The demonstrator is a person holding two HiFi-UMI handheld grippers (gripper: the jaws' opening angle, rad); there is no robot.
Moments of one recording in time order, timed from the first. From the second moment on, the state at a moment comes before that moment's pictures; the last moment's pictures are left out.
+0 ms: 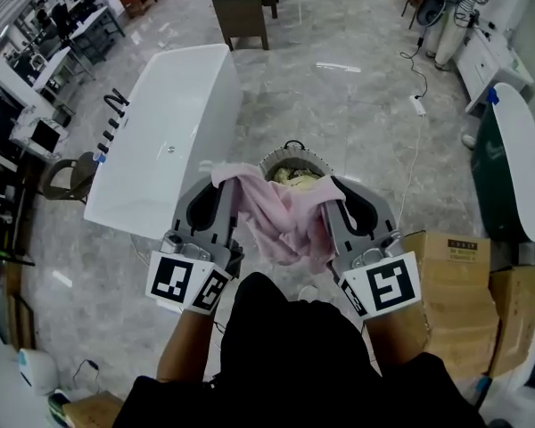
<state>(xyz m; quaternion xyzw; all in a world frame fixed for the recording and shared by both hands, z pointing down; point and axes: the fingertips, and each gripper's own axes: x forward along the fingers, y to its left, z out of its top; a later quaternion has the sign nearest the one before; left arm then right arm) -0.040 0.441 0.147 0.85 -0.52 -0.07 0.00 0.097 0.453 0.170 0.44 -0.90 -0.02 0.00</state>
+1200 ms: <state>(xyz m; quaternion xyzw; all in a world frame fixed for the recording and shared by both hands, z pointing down) -0.045 0.260 0.146 0.89 -0.43 -0.16 0.06 0.063 0.273 0.178 0.48 -0.88 0.00 0.00</state>
